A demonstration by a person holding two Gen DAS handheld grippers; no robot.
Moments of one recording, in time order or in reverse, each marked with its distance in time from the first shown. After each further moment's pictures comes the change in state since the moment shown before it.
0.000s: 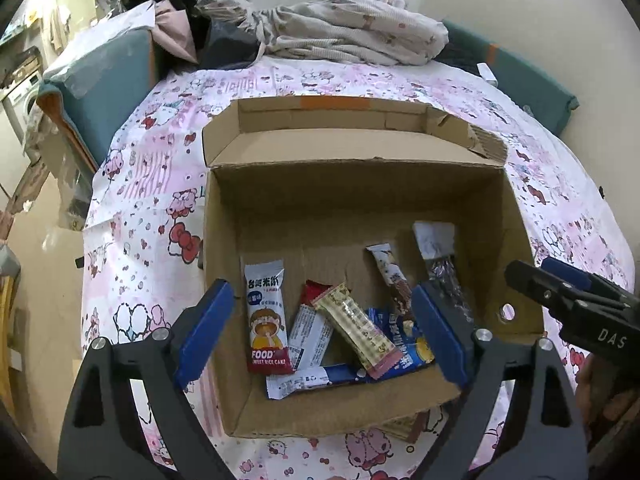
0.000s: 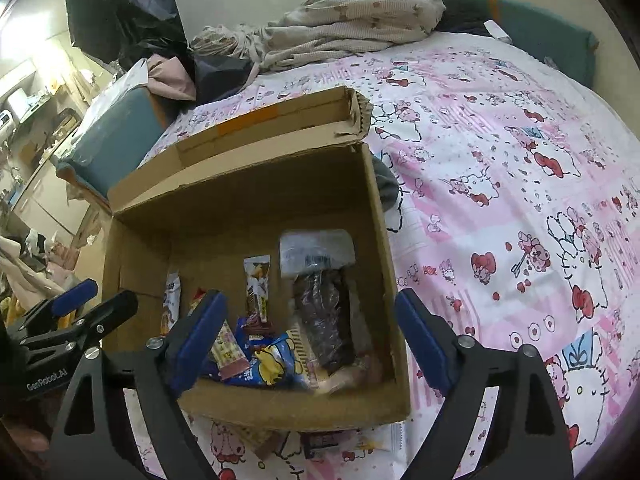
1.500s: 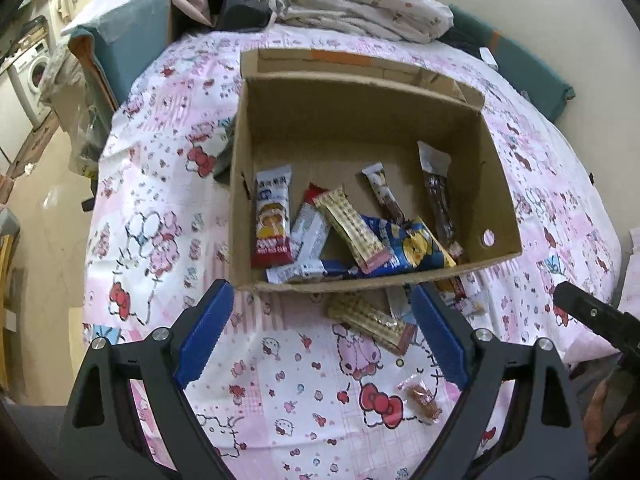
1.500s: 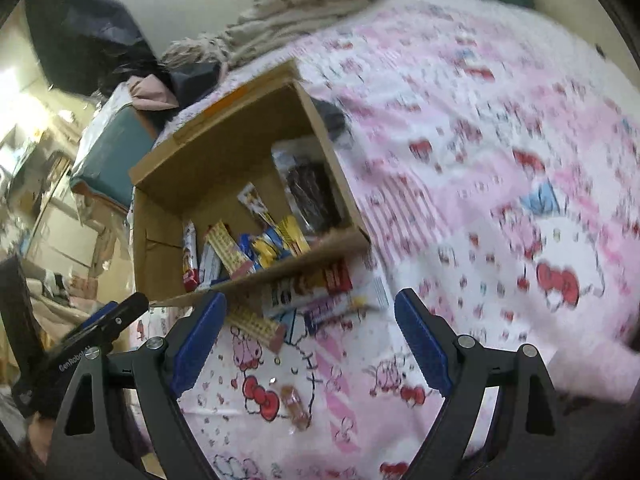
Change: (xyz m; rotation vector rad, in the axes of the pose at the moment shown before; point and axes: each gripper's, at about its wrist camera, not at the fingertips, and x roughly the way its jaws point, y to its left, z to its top) left arm -0.043 0.005 -0.070 -0.063 0.116 -0.024; right arm -0.078 -0.032 -0.089 0.240 0.067 0.025
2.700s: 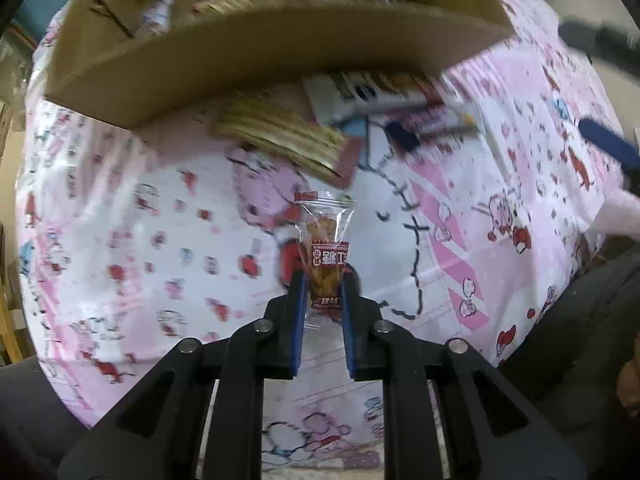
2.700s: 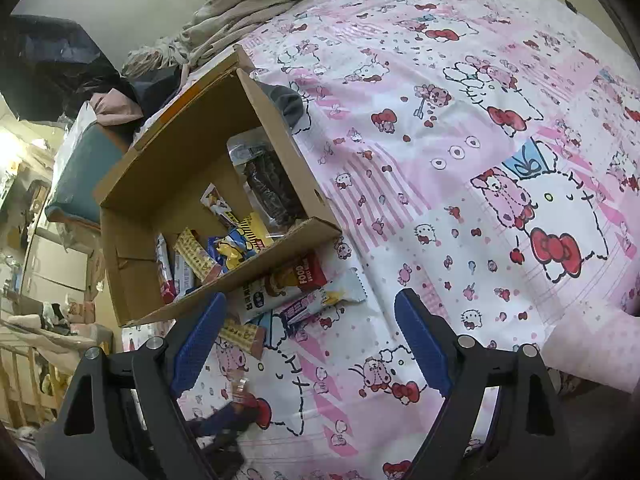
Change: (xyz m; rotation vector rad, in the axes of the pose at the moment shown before) left arm 0.067 -0.065 -0.088 0.136 0.405 -0.024; right arm 0.018 -0.022 0.005 0.120 0.038 -0.041
